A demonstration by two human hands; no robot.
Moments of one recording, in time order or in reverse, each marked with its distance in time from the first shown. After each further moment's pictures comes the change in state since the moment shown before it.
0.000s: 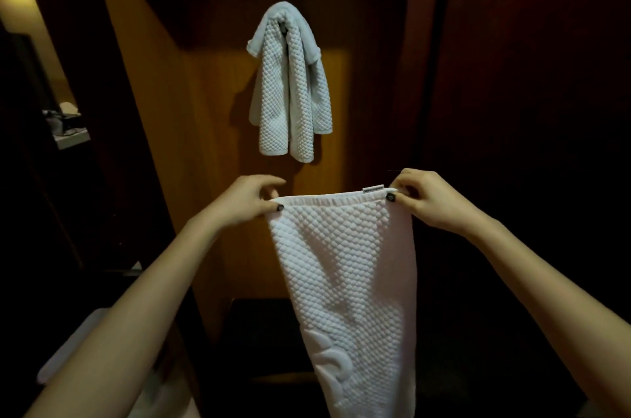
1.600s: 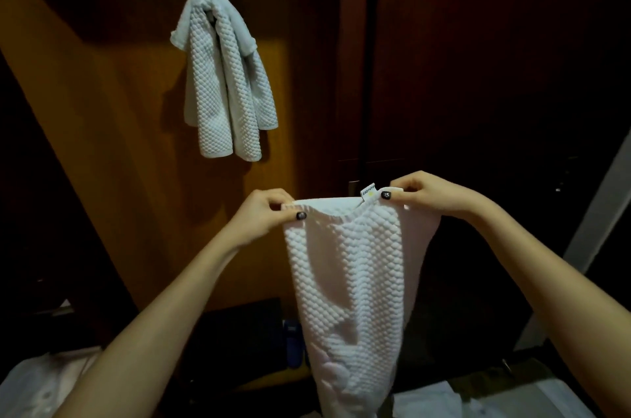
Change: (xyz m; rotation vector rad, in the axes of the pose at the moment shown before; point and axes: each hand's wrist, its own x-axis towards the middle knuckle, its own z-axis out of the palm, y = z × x) left_hand 0.031 0.030 0.076 -0.486 -0.075 0.249; right_hand -0.037 0.043 -0.027 0.311 -0.206 0.342
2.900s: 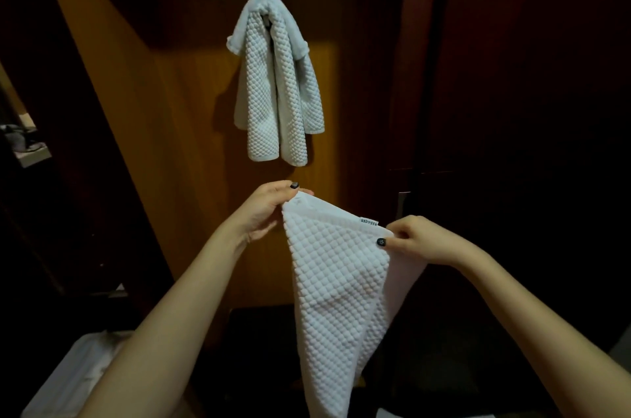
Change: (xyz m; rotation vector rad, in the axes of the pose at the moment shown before) left_hand 0.013 -0.036 -0.066 -0.543 0.034 -0.319; right_hand 0.052 -0.014 0.088 -0.172 -0.085 0.005
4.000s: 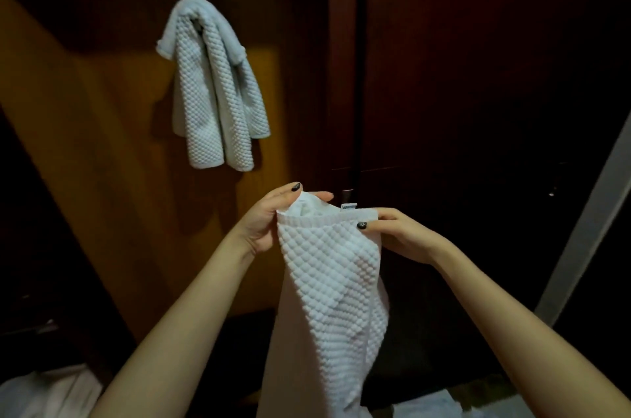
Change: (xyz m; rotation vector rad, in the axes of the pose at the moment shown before) left_hand 0.001 0.004 0.105 -0.311 -0.412 0.076; right_hand -0.049 0.039 -0.023 0.918 -0.022 0.007
